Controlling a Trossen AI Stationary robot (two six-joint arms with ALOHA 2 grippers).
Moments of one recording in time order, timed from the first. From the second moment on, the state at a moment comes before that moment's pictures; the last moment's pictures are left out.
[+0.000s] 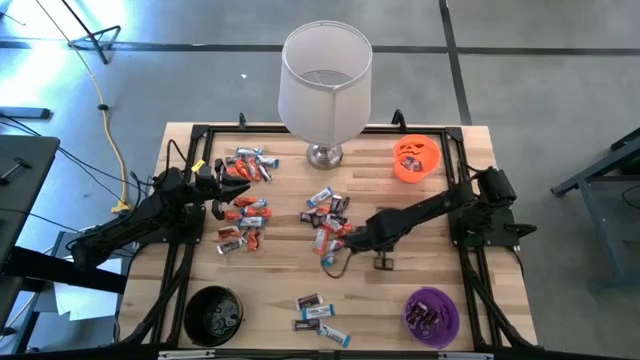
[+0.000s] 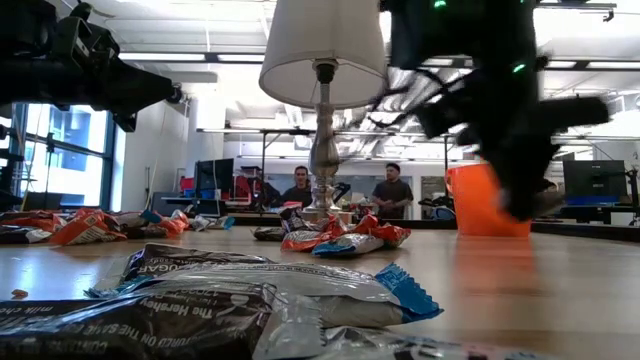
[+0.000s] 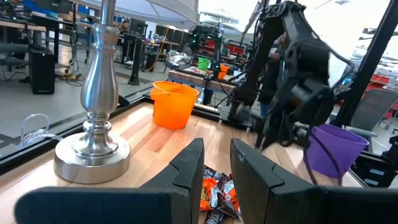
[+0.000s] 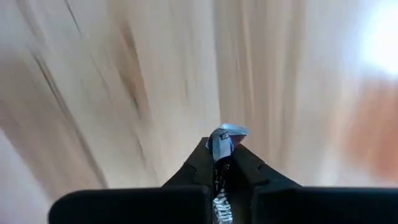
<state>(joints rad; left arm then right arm) 0.54 0.01 0.01 0.06 0.36 -0.23 0.26 1.83 1.20 -1.13 0.08 0.39</state>
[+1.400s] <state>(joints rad) 0.54 0.01 0.01 0.06 0.36 -0.23 0.82 1.81 1.74 -1.57 -0.02 1.96</state>
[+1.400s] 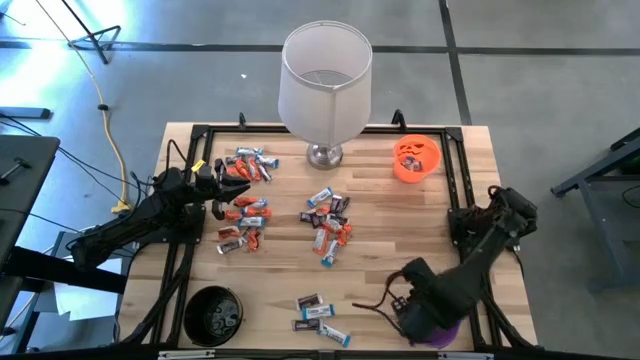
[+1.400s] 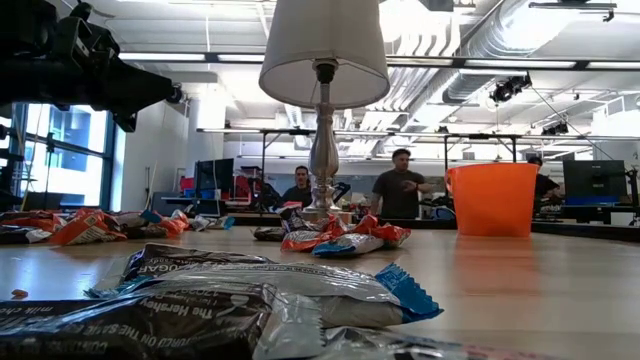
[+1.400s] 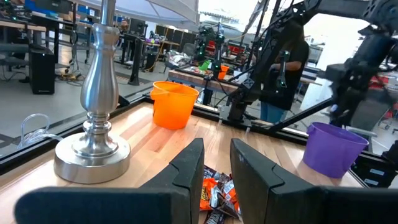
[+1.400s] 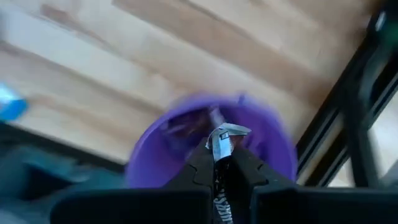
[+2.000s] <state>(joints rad) 0.54 0.01 0.01 0.06 0.36 -0.23 0.94 1.81 1.66 -1.50 -0.06 2.25</state>
